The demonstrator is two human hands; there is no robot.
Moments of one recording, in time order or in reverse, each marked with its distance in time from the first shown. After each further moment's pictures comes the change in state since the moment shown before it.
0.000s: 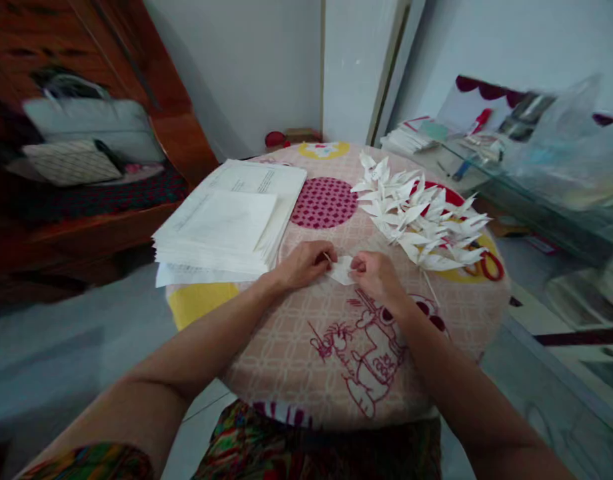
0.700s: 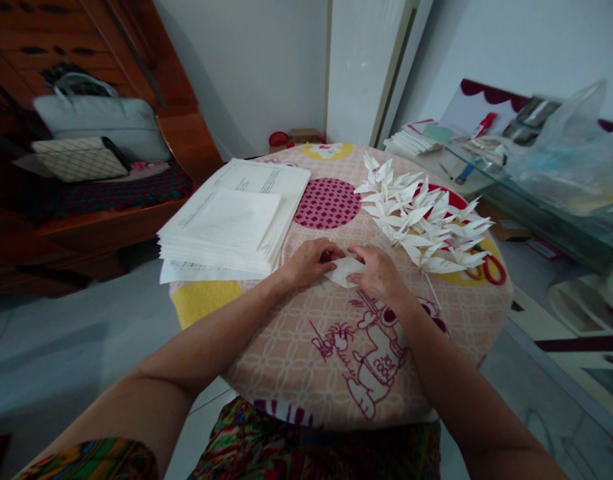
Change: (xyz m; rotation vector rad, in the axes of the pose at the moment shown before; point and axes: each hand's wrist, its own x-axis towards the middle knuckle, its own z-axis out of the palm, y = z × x) left_hand 0.007 -0.003 0.006 -0.122 0.047 -0.101; right_hand 0.004 -0.001 -0.003 0.006 0.077 -0.146
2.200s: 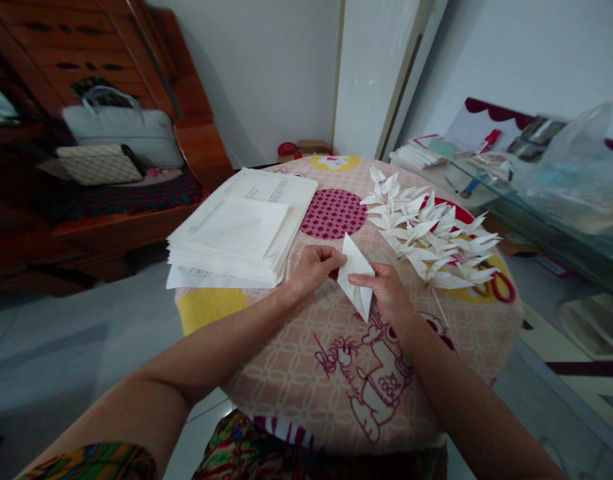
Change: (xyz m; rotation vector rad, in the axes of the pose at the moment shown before) left_hand -0.002 0.020 0.015 -0.773 0.269 -0.222; right_hand -0.006 -0.018 0.011 1.310 -0.011 0.465
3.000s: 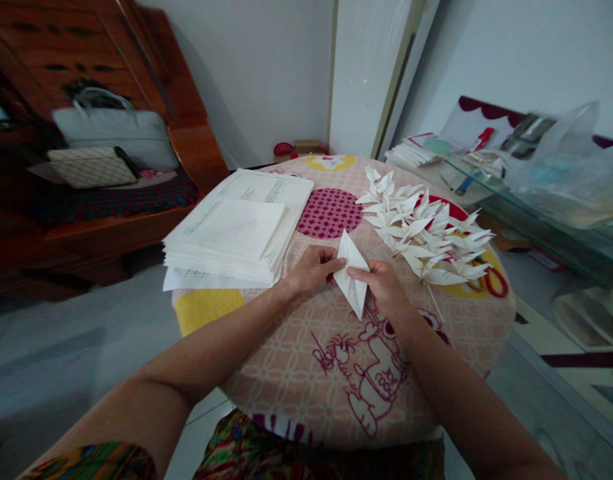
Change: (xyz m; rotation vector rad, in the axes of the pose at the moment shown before) left_hand 0.006 -0.003 -0.007 0.155 -0.186 -0.014; right_hand 0.005 0.004 -0.004 -0.046 -0.003 -0.040
